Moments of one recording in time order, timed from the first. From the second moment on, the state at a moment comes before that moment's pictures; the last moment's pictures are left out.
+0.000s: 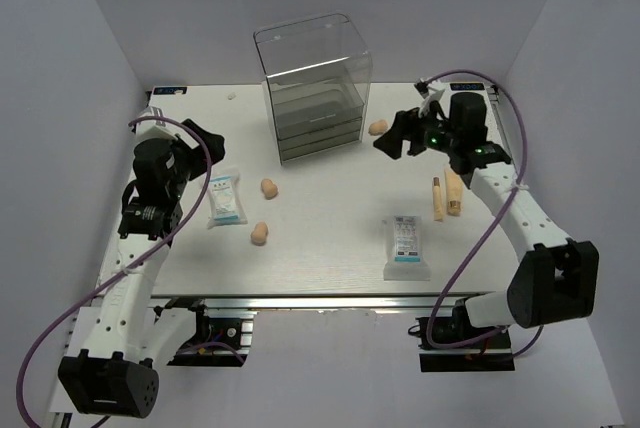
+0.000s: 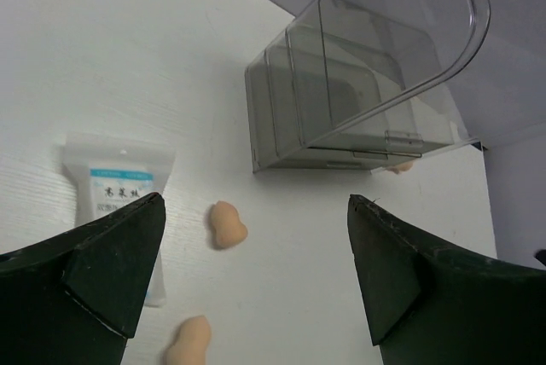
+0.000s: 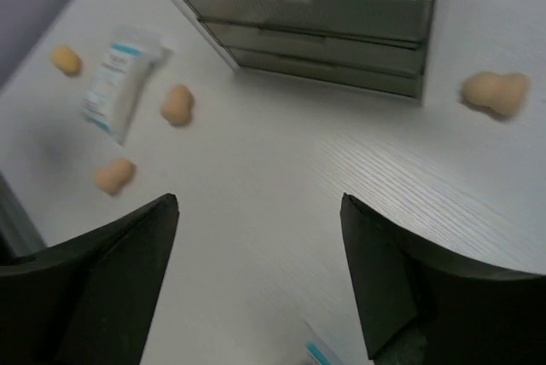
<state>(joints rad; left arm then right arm) -0.07 0.91 0.92 -0.27 -0.06 -0.57 0.21 1.36 1.15 -0.21 -0.60 0.04</state>
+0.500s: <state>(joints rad) -0.07 0.82 0.68 0.00 0.05 -0.85 0.47 1.81 1.23 0.25 -0.55 0.74</state>
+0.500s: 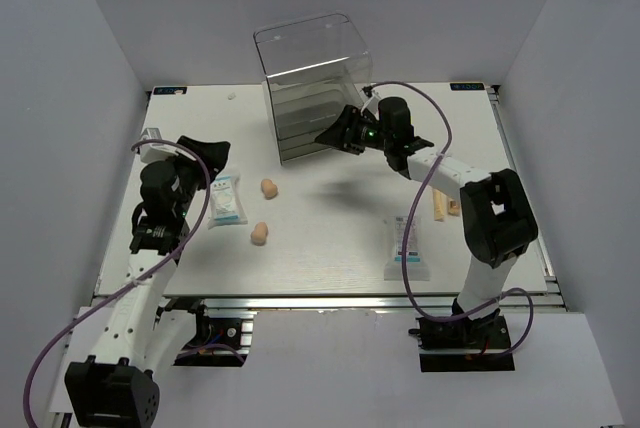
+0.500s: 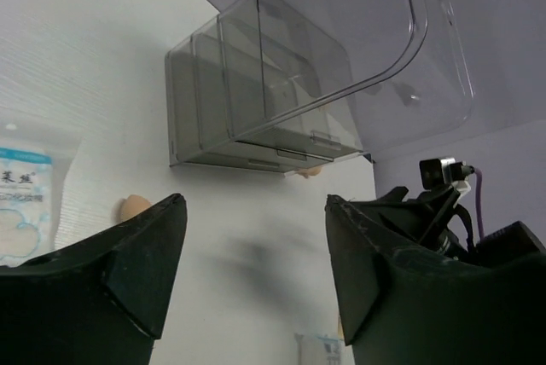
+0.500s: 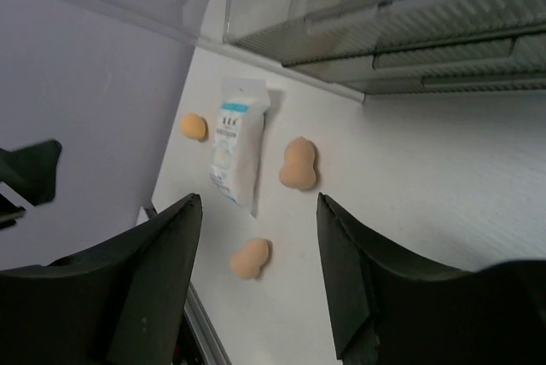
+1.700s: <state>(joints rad) -0.23 1.10 0.80 0.16 0.03 -0.95 0.47 2.04 1.44 0.37 -0.27 1.07</state>
